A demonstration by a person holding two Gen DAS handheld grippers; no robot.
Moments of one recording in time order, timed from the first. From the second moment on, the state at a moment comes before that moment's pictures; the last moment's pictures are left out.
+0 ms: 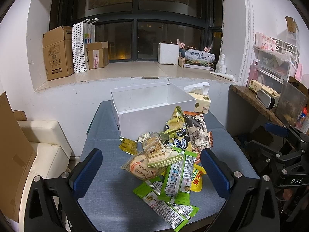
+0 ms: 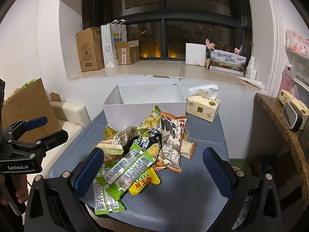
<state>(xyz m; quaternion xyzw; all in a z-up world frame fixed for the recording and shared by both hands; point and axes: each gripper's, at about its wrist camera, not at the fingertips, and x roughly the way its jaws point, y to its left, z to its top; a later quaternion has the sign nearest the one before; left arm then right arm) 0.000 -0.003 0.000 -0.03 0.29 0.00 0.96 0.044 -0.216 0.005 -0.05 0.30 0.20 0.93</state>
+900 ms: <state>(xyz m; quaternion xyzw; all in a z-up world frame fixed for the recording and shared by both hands) 0.002 -0.005 0.003 -0.03 0.30 0.00 0.96 0.047 -0.219 0.002 -0.04 0.31 0.20 0.93</state>
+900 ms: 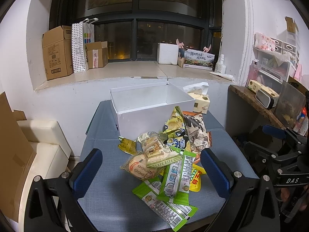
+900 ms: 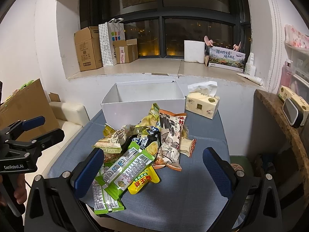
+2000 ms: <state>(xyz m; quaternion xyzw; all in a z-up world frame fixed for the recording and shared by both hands) 0.014 0.006 -0.026 -0.04 0.32 0.00 0.95 0.254 -0.203 -0.125 0.00 0.47 0.24 0.85</state>
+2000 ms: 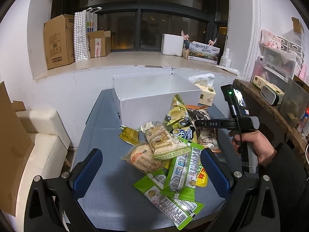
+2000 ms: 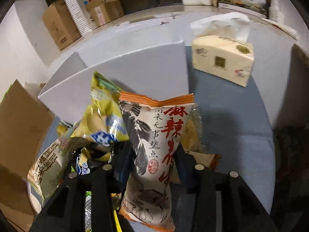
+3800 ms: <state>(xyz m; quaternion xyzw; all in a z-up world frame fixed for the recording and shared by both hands) 0.124 0.041 -0.018 -0.13 0.29 -0.05 0.95 0.144 -0.252 -0.019 0.11 0.30 0.30 0.90</state>
